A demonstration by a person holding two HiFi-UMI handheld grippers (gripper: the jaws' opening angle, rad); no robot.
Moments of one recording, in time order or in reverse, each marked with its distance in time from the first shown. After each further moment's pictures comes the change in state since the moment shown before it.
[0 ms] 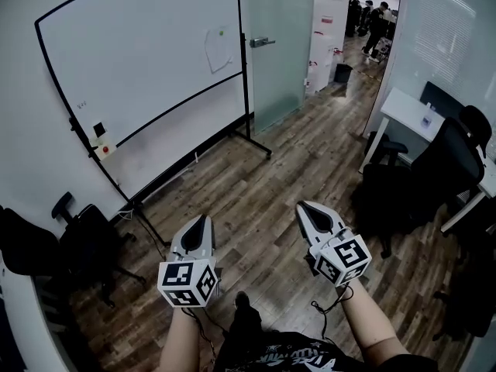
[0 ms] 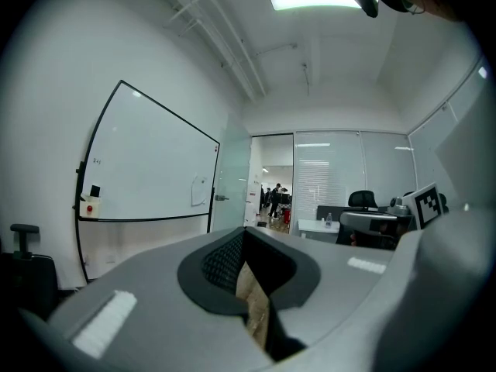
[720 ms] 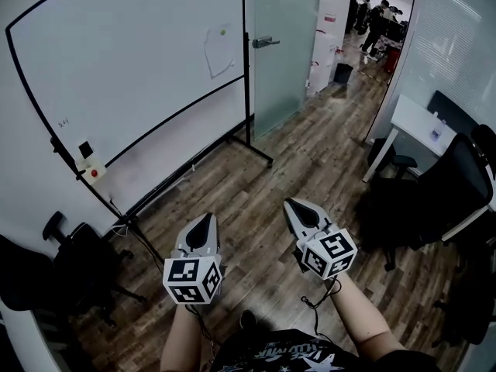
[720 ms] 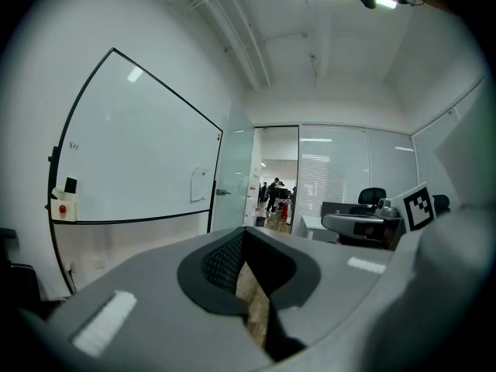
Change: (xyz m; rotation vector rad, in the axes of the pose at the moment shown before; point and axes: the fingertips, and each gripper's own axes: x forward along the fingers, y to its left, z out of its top) left arm 0.149 0.095 0.010 -0.009 0.053 -0.047; right arm 0.189 -0.049 -0.031 0.046 0.066 -0.007
